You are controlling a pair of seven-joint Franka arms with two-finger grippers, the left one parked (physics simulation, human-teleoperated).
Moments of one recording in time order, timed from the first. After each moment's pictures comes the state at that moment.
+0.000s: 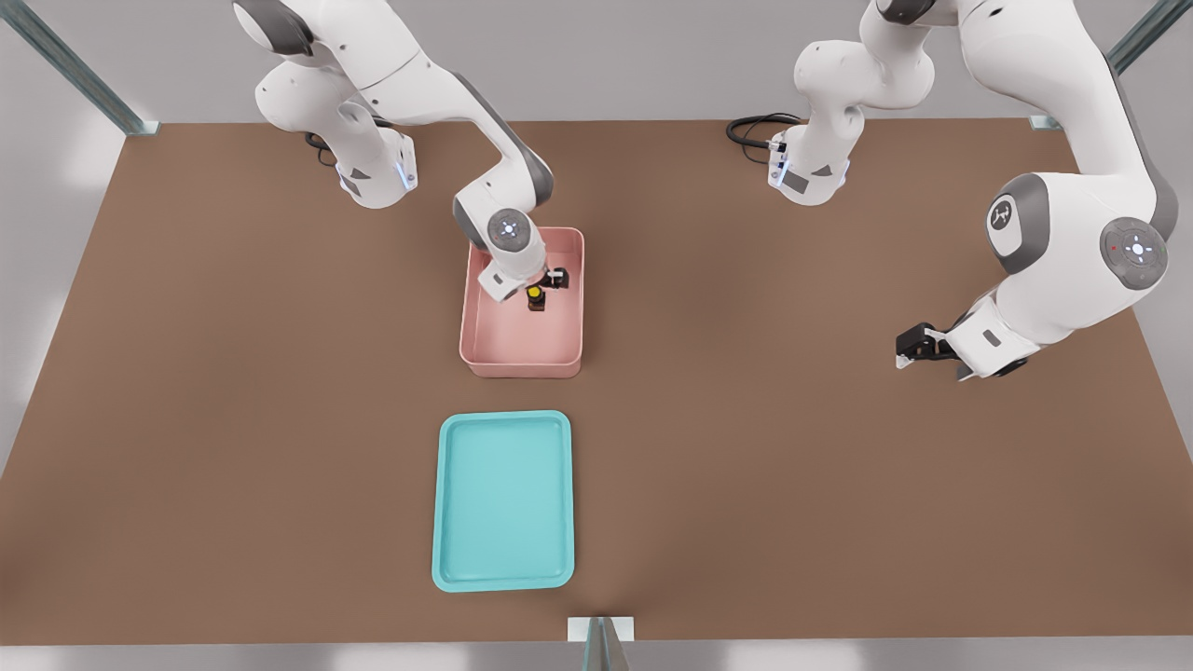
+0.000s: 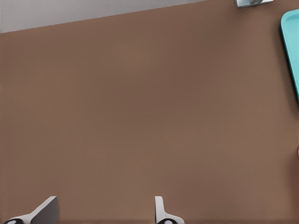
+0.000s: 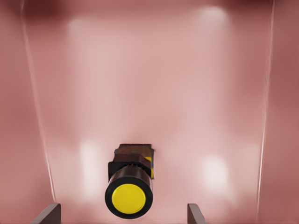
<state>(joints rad) 0.81 0.30 0.03 -2.24 0.23 2.42 0.73</state>
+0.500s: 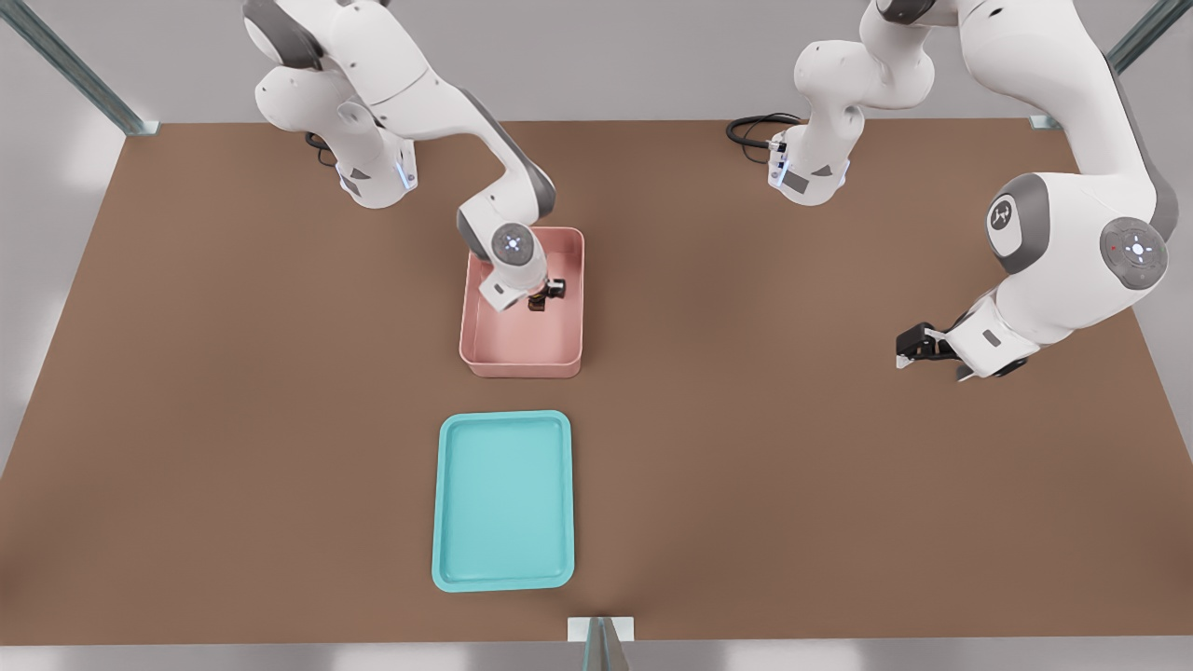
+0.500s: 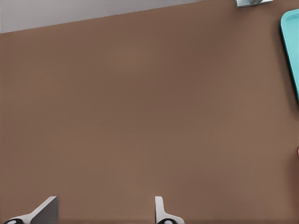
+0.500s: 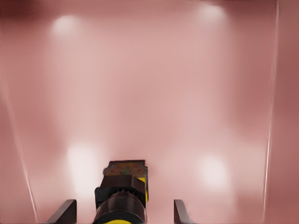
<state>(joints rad) 0.80 0.36 0.03 -2.20 0.22 2.42 0.75</state>
